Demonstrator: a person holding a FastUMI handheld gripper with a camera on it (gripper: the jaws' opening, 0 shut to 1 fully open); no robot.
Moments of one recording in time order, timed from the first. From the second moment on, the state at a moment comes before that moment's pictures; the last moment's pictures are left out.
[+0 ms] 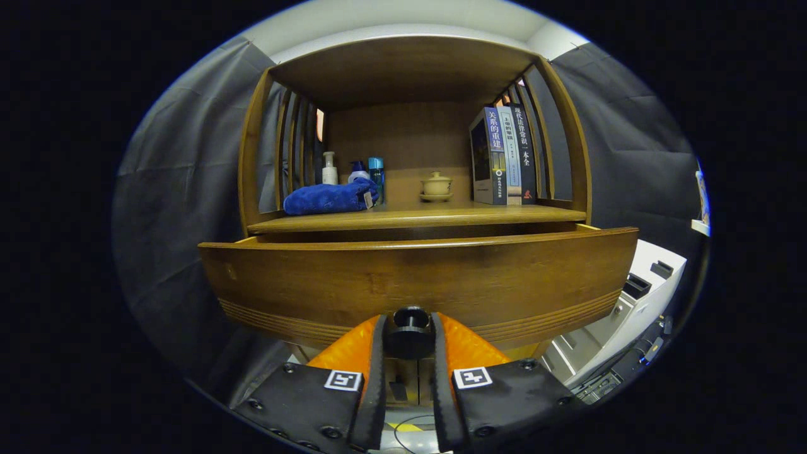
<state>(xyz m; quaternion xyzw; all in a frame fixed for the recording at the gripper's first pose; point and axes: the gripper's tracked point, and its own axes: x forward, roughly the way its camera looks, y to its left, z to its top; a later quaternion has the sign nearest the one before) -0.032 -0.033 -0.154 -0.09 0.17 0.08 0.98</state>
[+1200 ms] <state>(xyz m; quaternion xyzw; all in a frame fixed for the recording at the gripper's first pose) -0.123 -0.043 -0.149 -0.03 0.26 0.07 0.96</state>
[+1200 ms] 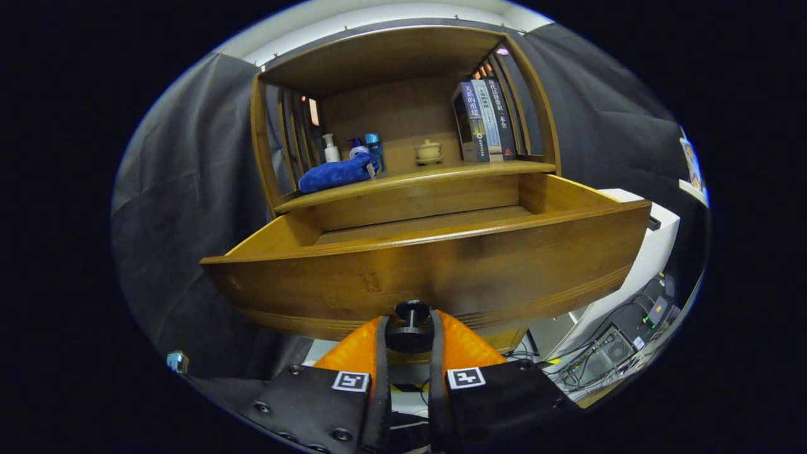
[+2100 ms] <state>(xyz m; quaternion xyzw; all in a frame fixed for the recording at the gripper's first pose) -0.026 0.012 -0.003 0.00 0.19 0.08 0.98</state>
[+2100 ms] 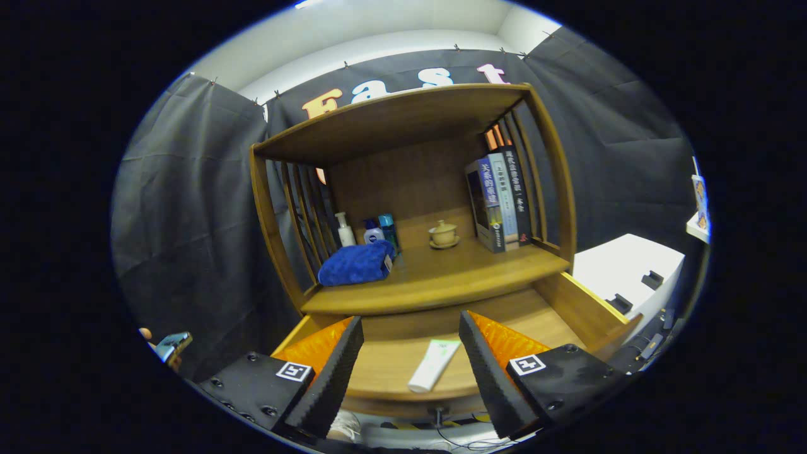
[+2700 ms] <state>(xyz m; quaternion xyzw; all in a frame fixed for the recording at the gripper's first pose) 0.042 -0.014 -0.159 -0.14 0.49 -0.03 0.86</state>
